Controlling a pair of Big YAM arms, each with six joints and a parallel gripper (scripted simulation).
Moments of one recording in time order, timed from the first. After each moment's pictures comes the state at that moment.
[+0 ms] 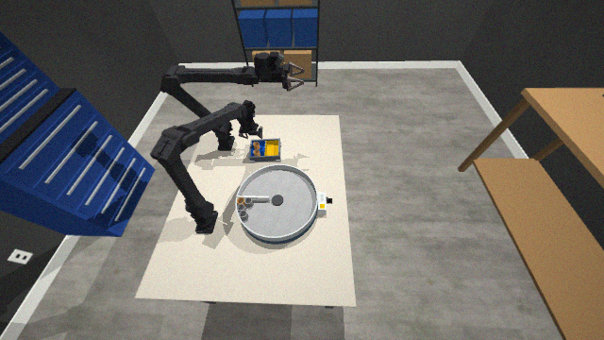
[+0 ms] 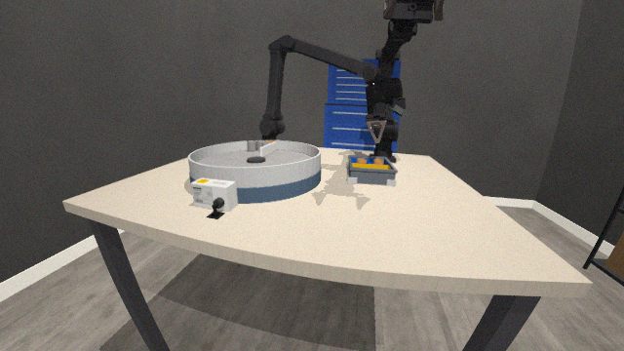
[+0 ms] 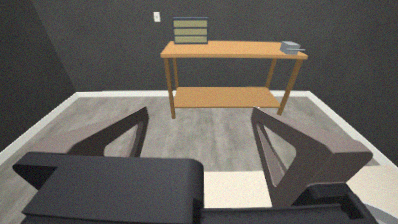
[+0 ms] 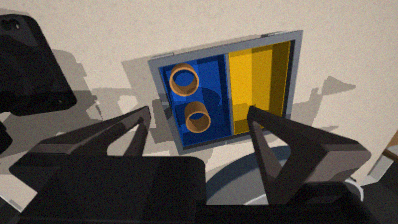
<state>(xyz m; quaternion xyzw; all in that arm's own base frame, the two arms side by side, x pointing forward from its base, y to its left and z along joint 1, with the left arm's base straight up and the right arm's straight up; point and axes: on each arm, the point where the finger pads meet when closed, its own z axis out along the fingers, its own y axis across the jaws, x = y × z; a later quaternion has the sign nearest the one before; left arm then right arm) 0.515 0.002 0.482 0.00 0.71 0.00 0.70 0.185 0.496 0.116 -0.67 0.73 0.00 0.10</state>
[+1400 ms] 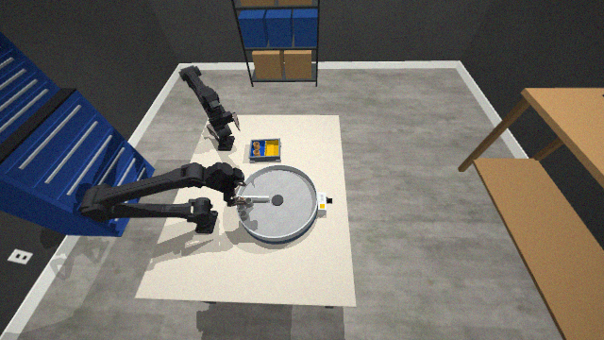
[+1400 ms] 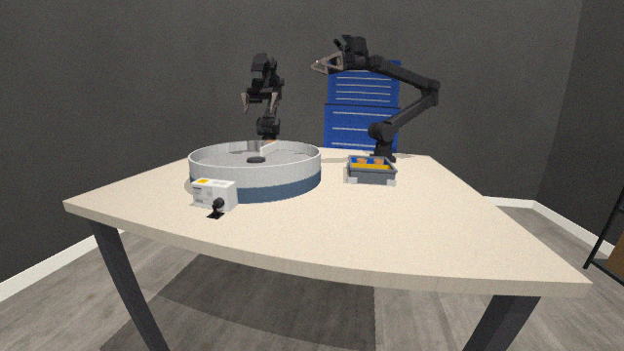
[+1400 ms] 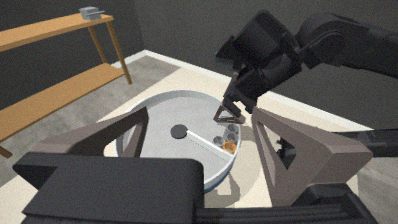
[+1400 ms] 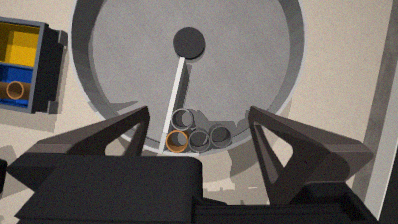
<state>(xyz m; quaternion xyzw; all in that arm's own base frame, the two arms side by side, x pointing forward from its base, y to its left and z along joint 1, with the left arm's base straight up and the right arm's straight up) 0.199 -0.279 0.381 0.35 0.68 -0.30 0.58 0.234 0.061 0.205 -0.12 0.95 0.03 0.30</state>
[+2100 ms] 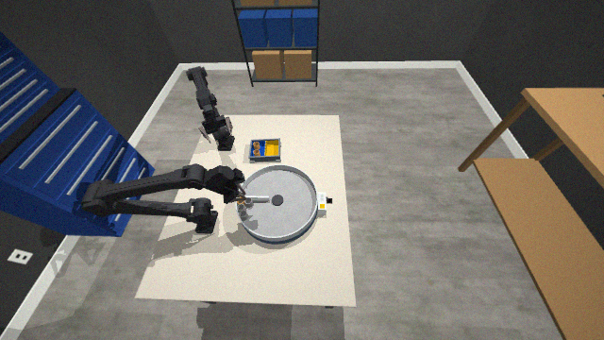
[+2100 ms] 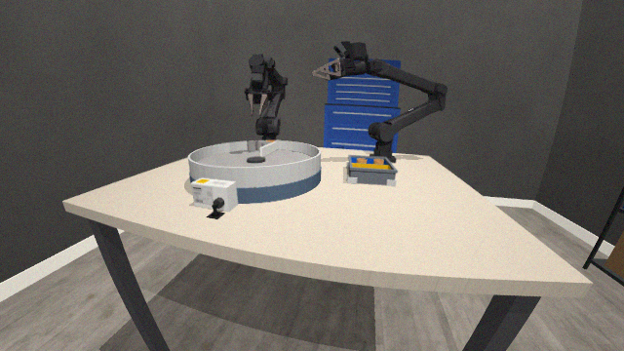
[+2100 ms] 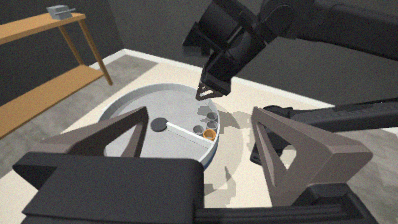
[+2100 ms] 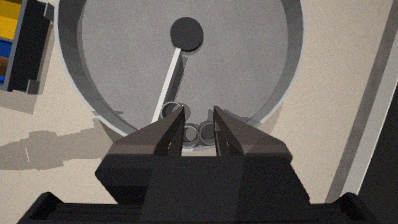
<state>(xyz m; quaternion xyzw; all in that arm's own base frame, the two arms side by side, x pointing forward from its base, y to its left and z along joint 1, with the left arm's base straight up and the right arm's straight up) 0.155 -0.286 0.363 0.39 0.66 -0.33 0.55 0.233 0.052 0.200 -0.17 0.94 0.02 0.29</state>
